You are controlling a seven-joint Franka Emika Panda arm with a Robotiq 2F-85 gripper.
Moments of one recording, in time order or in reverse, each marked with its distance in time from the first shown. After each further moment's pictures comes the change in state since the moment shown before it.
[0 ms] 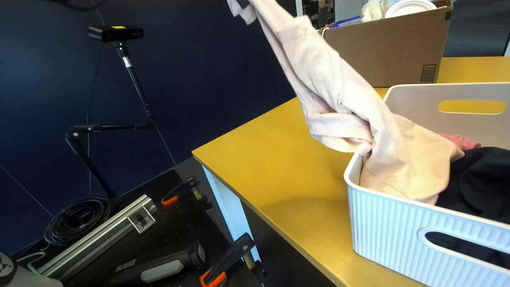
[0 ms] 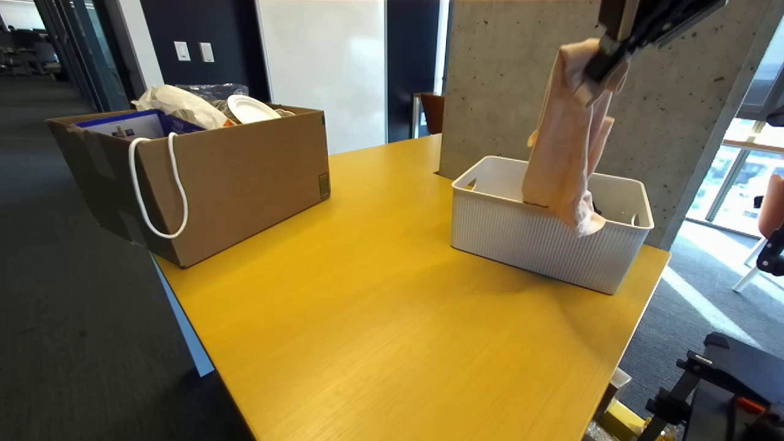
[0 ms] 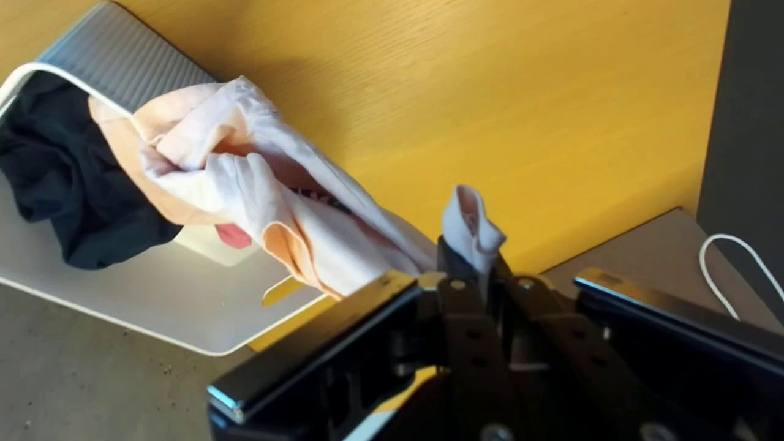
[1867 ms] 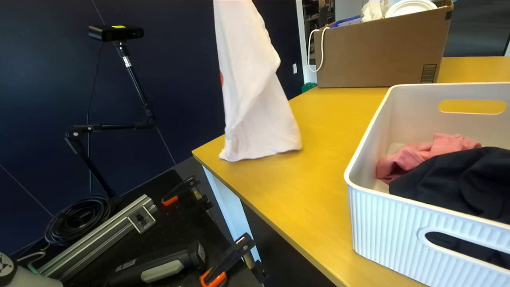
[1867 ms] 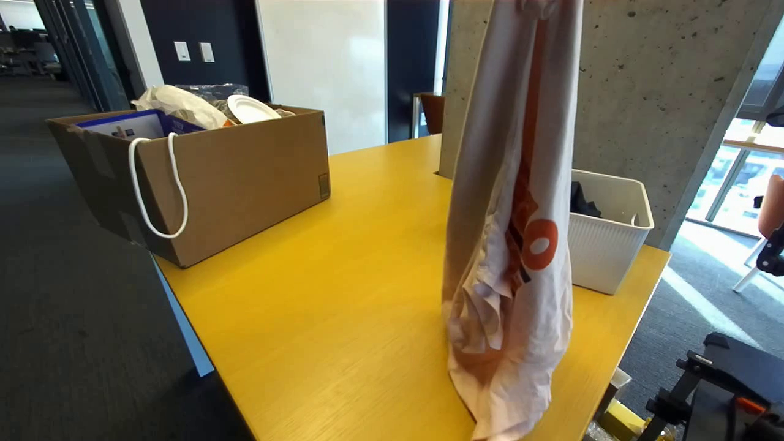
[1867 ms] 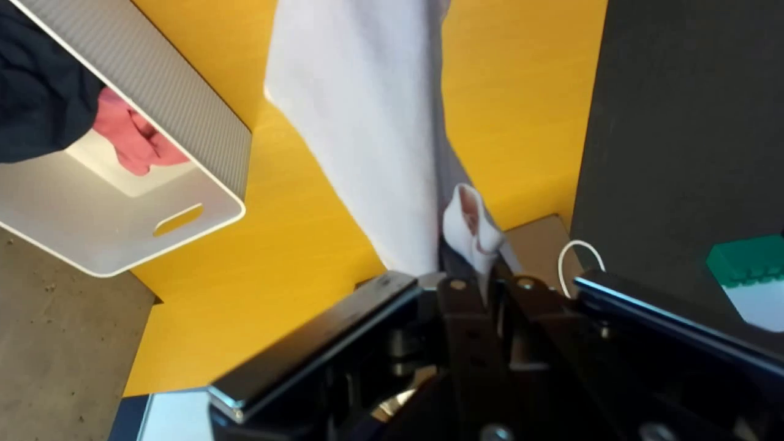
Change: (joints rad) arm 0.000 0.040 0.182 0.224 0.031 -0.172 -0.055
